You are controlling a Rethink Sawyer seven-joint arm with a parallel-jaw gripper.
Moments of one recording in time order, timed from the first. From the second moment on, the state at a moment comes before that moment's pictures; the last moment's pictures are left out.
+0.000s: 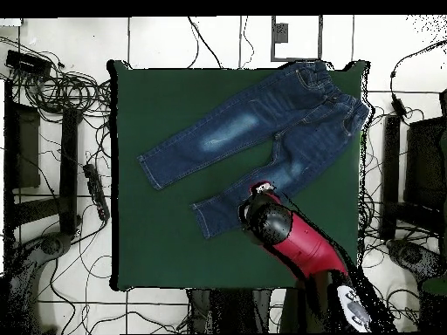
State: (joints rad) arm -0.23 -0.61 -0.15 1.94 0.35 0.14 2.26
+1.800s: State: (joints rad) arm -0.20 -0.63 -0.17 1.94 0.28 0.16 2.26
